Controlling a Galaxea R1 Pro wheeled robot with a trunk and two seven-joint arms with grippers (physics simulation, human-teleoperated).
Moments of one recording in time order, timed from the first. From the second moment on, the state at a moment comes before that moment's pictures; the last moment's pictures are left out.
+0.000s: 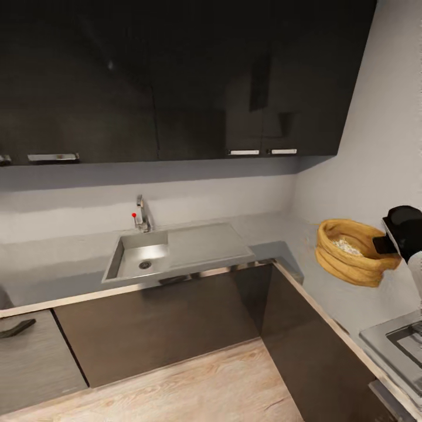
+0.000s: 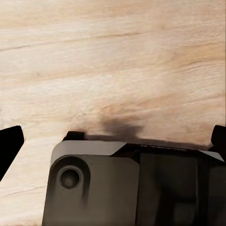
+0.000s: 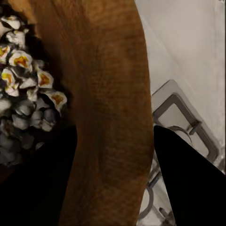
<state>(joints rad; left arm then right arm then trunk) -0.17 -0.07 0.11 -0.09 0.01 -0.21 0.00 -1.31 -0.47 0.01 -0.46 0.35 1.04 0.10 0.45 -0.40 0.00</state>
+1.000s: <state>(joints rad) -0.17 -0.07 0.11 -0.09 0.01 -0.21 0.00 -1.32 -0.38 -0.23 -0.31 0.35 1.05 -0.07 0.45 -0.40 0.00</state>
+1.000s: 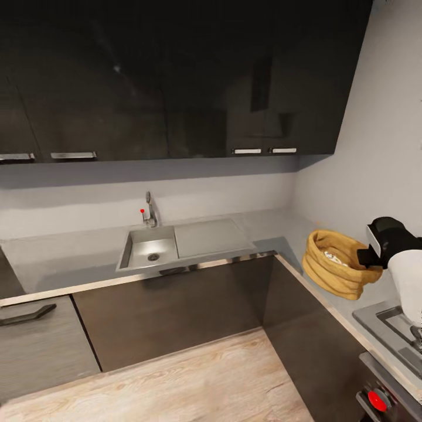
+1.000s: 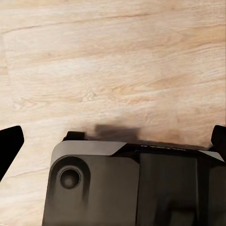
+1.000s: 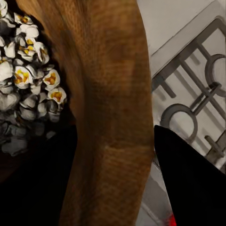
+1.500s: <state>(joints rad) -0.17 -0.07 0.11 -0.09 0.01 -0.21 0.00 -1.33 -0.24 -0.70 -0.40 0.34 1.05 -0.48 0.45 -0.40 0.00</state>
